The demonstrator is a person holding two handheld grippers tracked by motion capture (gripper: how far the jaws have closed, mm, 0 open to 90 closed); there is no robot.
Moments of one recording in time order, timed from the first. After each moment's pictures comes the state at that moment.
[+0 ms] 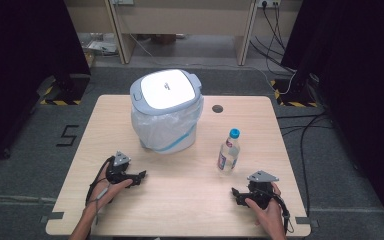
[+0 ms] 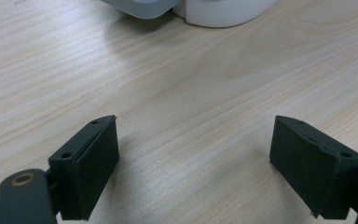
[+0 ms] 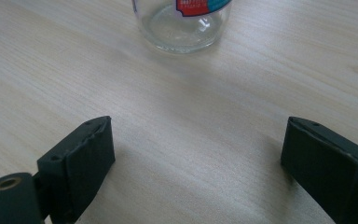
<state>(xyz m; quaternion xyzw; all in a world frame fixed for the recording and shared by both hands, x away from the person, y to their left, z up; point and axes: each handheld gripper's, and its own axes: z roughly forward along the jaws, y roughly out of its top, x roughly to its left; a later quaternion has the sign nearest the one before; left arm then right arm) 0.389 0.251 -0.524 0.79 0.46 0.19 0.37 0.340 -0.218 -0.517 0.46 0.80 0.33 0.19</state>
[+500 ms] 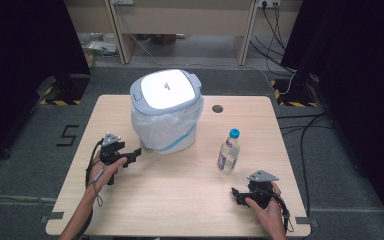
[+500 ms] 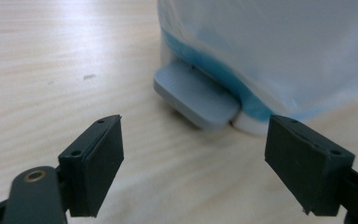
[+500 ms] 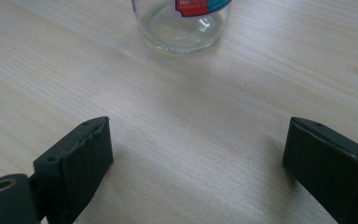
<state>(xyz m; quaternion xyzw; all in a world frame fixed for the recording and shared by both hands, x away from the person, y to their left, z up) 0.437 0.272 -0.492 0.71 0.51 0.20 0.45 0.342 -0.219 -0.517 0.45 0.80 0.33 0.19</state>
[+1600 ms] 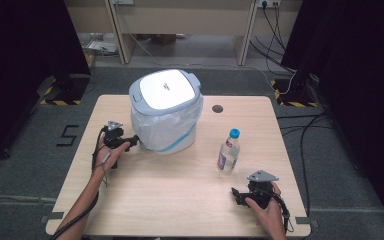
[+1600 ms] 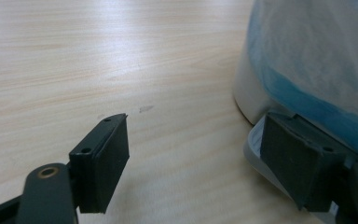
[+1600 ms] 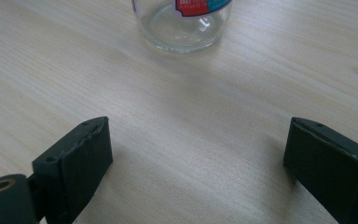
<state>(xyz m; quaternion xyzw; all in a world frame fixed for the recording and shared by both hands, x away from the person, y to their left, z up) 0.493 0.278 -0.511 0.69 0.54 0.25 0.40 0.342 -0.219 -0.517 0.45 0.80 0.33 0.19</state>
